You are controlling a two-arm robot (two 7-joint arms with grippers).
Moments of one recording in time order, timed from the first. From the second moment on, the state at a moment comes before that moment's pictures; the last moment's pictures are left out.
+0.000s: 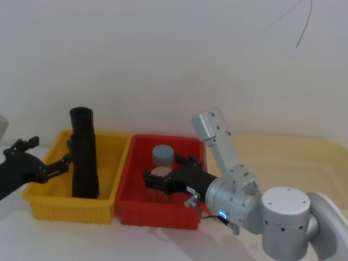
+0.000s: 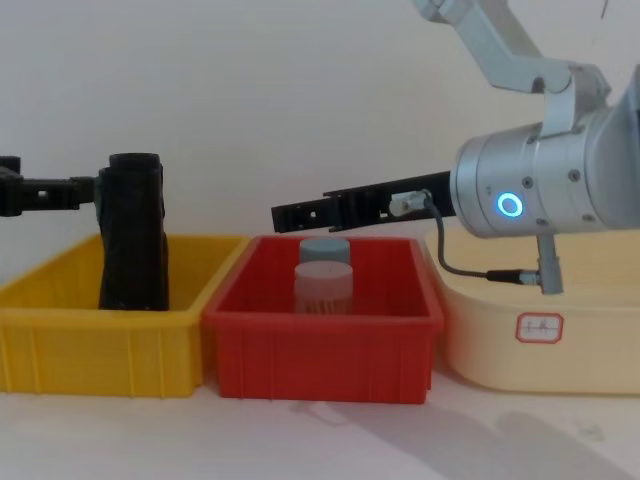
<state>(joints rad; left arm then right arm) -0.24 0.55 0.15 -1.63 -0.41 0.20 -0.36 0.45 0.13 -0.46 -1.54 0.22 0.53 0.29</state>
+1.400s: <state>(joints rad) -0.57 0.46 0.35 -1.23 -0.41 0.19 -0.54 0.56 0.10 -0.47 -1.32 0.21 0.53 0.32</state>
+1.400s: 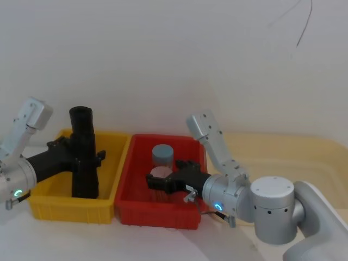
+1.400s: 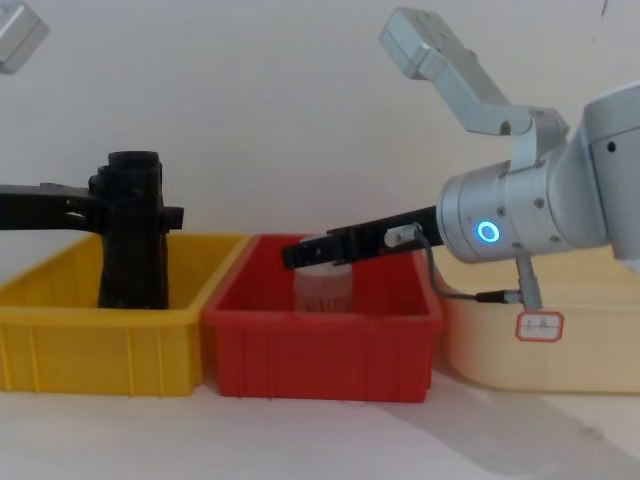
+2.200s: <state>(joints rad) -0.61 0.45 0.39 -1.19 -0.40 0.18 -0.55 0.59 0.09 -0.48 -1.24 0.20 0.52 0.34</state>
